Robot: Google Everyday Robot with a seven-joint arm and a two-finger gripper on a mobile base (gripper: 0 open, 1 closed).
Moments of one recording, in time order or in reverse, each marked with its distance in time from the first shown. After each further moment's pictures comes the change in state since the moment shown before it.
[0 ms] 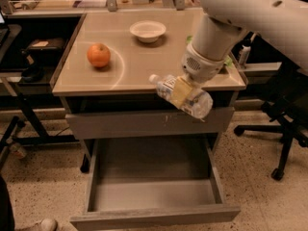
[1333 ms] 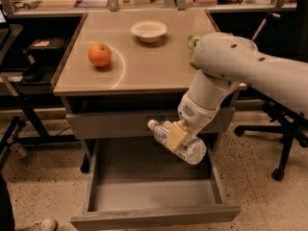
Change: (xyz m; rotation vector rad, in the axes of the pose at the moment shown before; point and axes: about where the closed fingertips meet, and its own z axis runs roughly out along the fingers) arm 0.068 0.047 0.095 -0.192 0.120 0.128
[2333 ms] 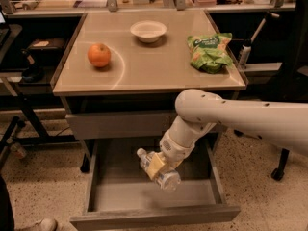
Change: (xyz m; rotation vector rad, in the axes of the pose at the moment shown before) arm -0.007 0.010 0.145 -0.149 0.011 0.168
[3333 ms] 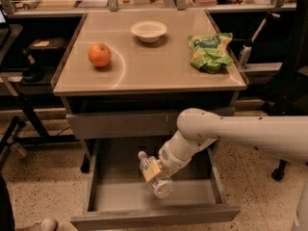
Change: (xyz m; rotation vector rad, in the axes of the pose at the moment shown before) arm -0.014 -0.018 0.050 -0.035 -0.104 0.094
